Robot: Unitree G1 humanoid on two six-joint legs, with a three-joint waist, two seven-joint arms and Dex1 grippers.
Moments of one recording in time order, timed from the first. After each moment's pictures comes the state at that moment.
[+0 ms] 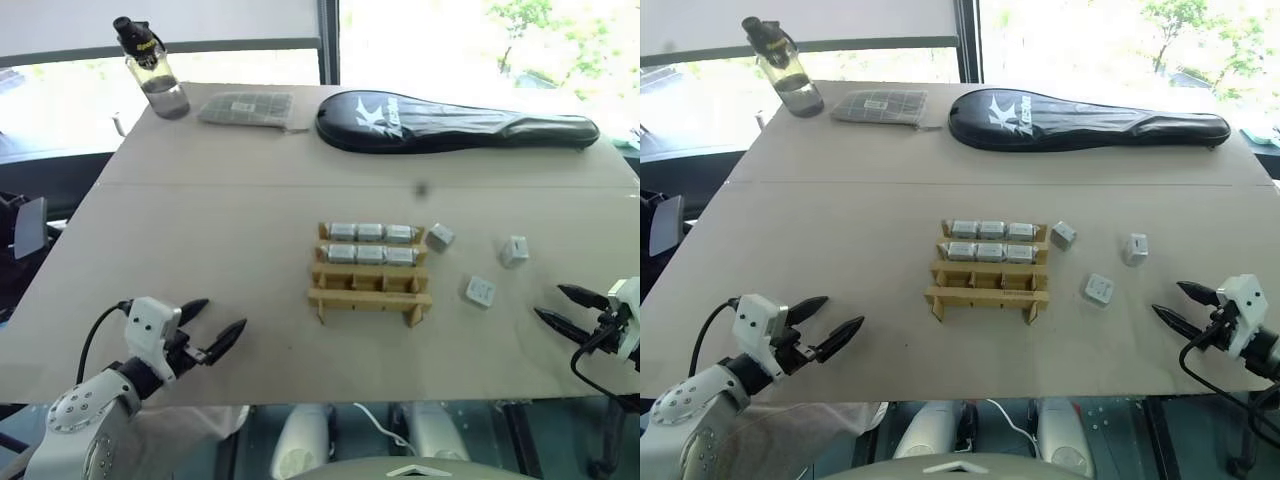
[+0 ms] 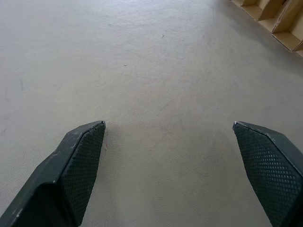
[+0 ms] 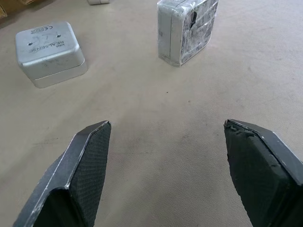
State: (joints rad) left arm 0.40 0.58 0.38 -0.31 -0.45 0.28 -0.74; right arm 0.09 -0.74 -0.37 0.33 0.44 -0.05 1.12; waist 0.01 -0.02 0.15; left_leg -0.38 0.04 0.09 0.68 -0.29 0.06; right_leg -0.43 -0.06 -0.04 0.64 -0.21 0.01
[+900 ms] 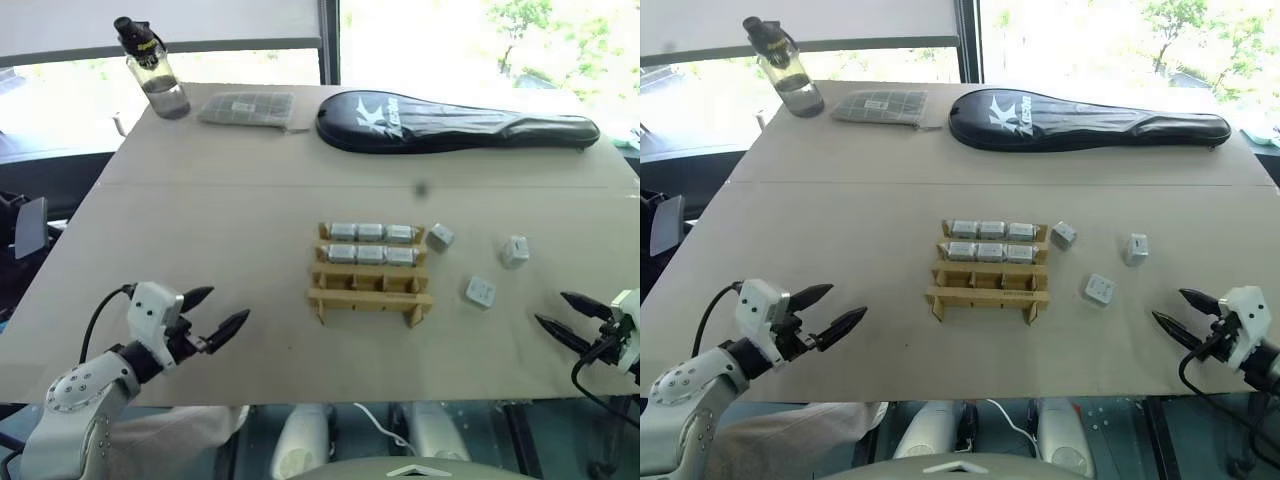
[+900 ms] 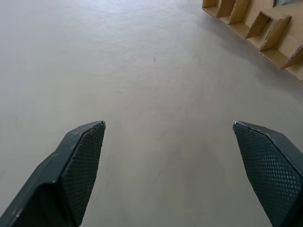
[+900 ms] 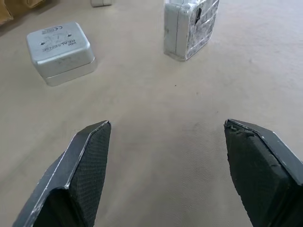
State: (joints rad) left arm 0.31 0.63 0.38 -0.29 -0.46 0.31 -0.80; right arm 0.19 -0.70 -0.40 0.21 0.48 -0.02 1.04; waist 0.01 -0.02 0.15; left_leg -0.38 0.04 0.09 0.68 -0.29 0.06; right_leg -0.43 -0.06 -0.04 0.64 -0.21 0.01
